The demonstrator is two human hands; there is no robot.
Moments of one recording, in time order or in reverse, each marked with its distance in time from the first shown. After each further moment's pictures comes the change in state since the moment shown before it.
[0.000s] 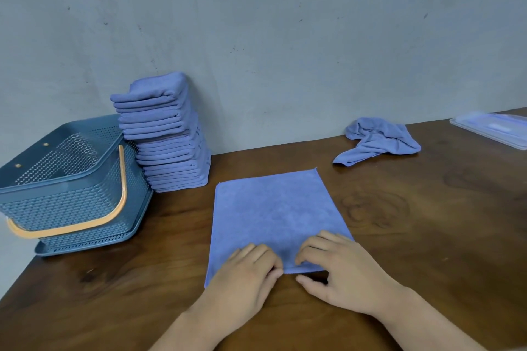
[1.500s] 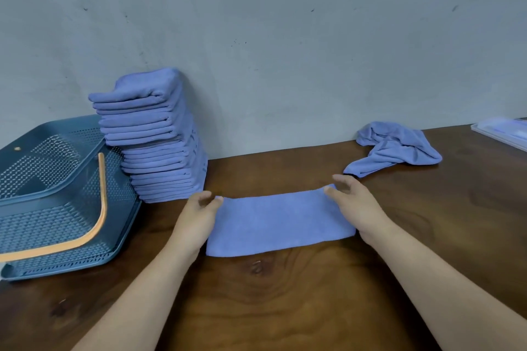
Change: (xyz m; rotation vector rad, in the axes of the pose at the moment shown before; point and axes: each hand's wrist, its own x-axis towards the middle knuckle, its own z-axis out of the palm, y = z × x) left_hand 0.095 -0.125 -0.031 -0.843 0.269 -1.031; right_hand 0.119 0.107 -0.013 0.825 0.234 0.877
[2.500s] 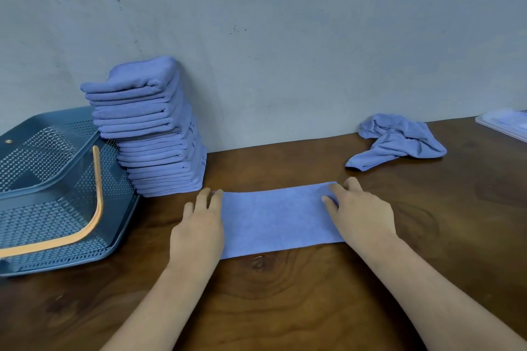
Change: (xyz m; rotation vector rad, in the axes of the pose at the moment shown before) left_hand -0.021 -0.033 0.013 1.104 0.229 0.454; right_hand -0.017 0.018 0.016 -1.212 0.234 -0.251
